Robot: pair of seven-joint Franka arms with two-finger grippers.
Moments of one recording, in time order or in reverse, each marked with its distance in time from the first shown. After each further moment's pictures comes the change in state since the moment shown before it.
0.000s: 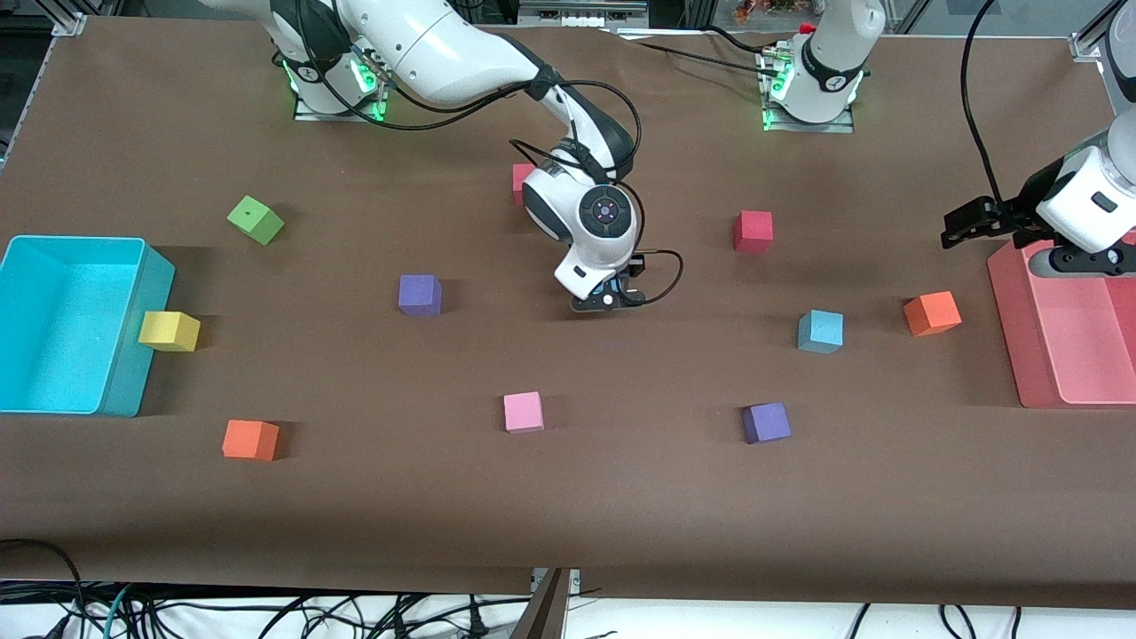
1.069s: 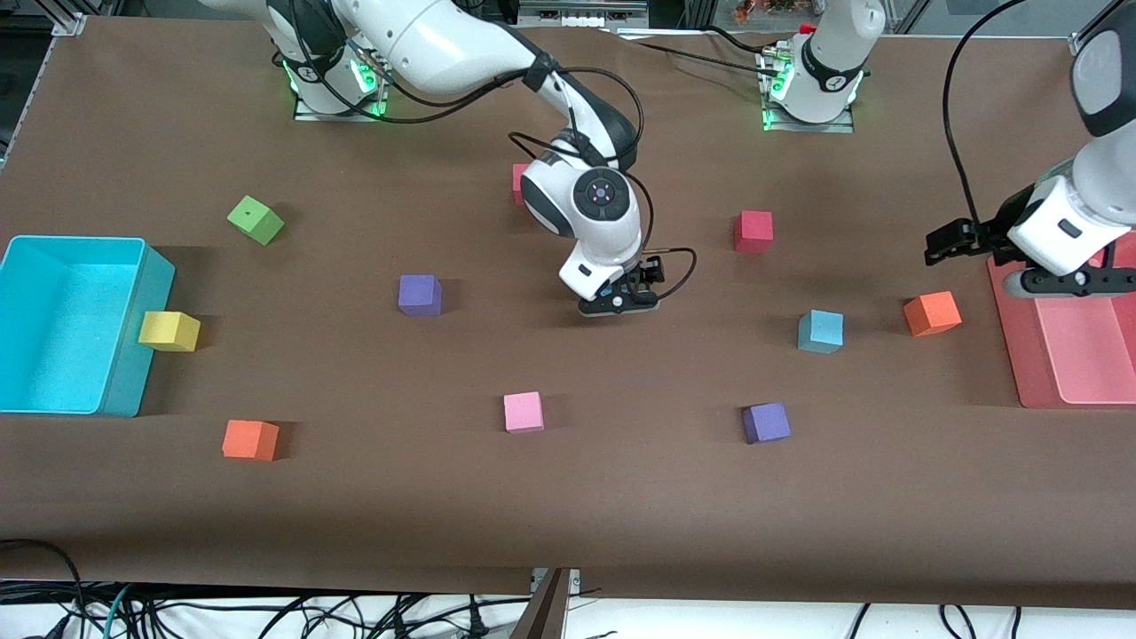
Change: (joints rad) left arm -0.005 0.029 -0.007 -0.091 0.000 0.133 -0.005; right arm -0.007 -0.059 -0.017 0.057 -0.004 0.064 -0.039
